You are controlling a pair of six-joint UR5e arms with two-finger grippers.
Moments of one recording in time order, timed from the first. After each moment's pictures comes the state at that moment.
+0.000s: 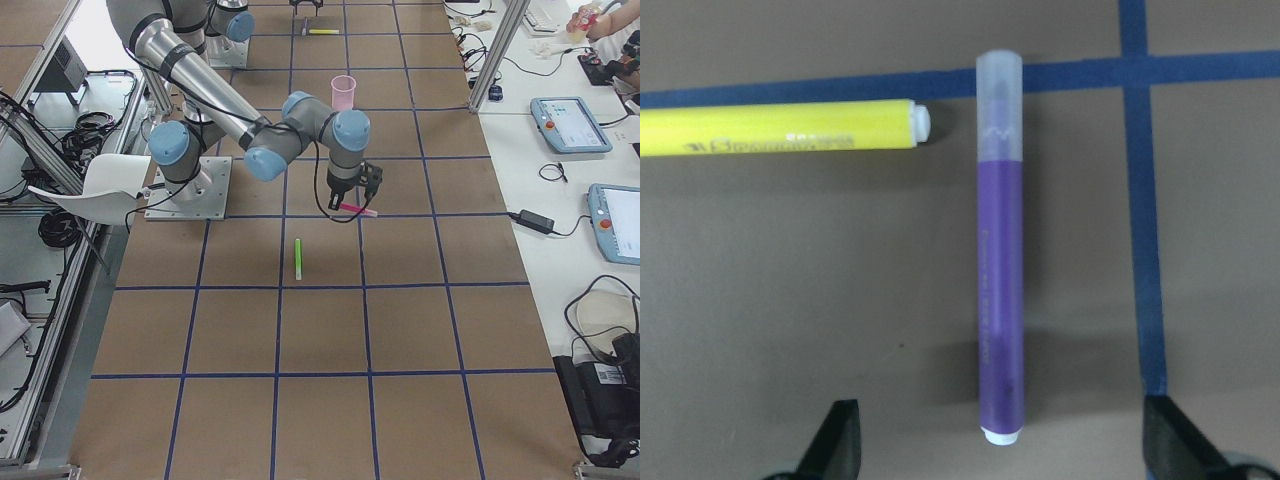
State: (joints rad) left arm -0.72 -1.76 -2.23 -0.80 1.56 2.49; right arm 1.02 -1.49 1.88 -1.86 -1.51 -0.23
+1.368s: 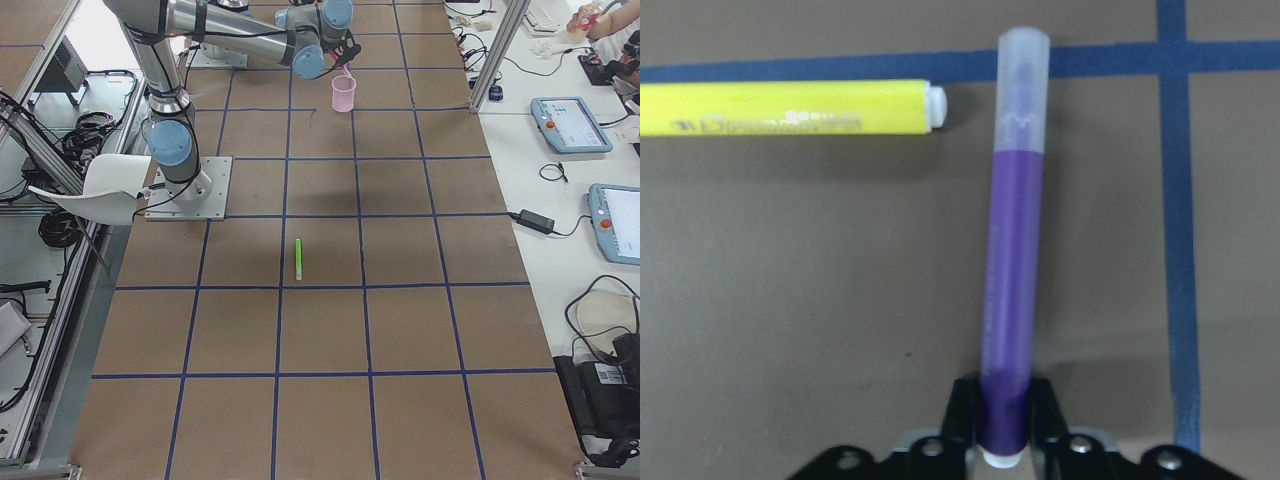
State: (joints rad) left arm -0.72 -1.79 -2.23 -0.79 1.55 2.46; right arm 1.75 -1.42 1.89 -2.18 -0.80 1.19
